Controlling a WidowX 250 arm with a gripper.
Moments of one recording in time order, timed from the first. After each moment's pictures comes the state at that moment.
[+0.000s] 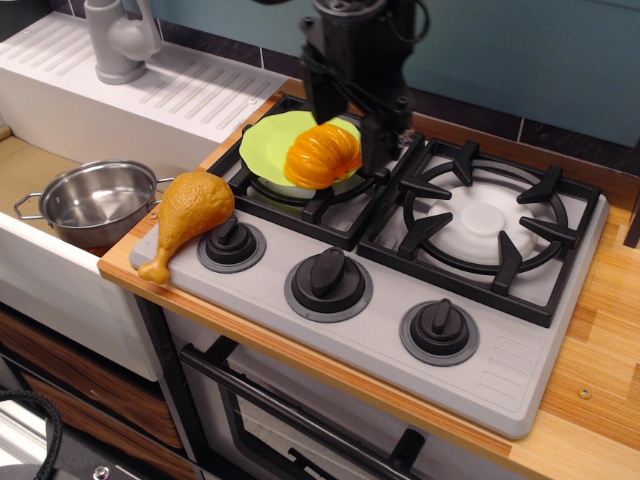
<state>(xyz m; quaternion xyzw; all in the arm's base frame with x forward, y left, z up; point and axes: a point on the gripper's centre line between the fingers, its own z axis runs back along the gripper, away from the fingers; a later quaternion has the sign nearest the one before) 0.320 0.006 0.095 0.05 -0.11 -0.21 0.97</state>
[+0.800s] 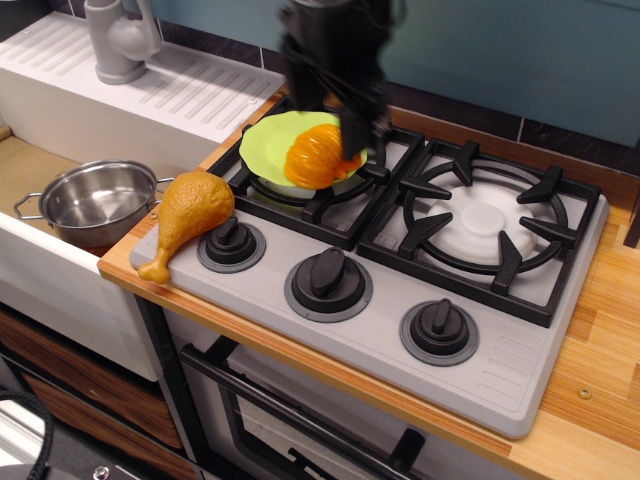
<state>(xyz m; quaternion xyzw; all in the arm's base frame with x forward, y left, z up) 0.312 0.036 0.112 0.06 -0.15 -0.19 0.97</state>
